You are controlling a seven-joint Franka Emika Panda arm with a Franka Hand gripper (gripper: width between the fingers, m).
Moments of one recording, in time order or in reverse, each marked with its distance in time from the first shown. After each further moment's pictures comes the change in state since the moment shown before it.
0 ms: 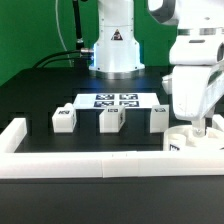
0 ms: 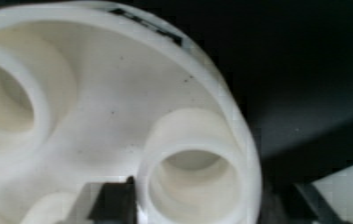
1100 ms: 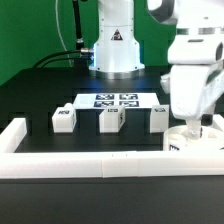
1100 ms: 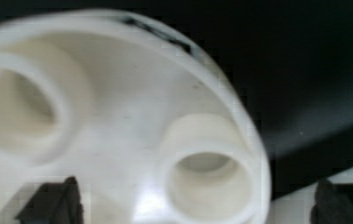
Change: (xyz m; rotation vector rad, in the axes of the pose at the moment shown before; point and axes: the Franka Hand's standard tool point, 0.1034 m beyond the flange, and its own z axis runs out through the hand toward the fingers) arm -0.008 0.010 -0.016 -0.007 -0.006 0.015
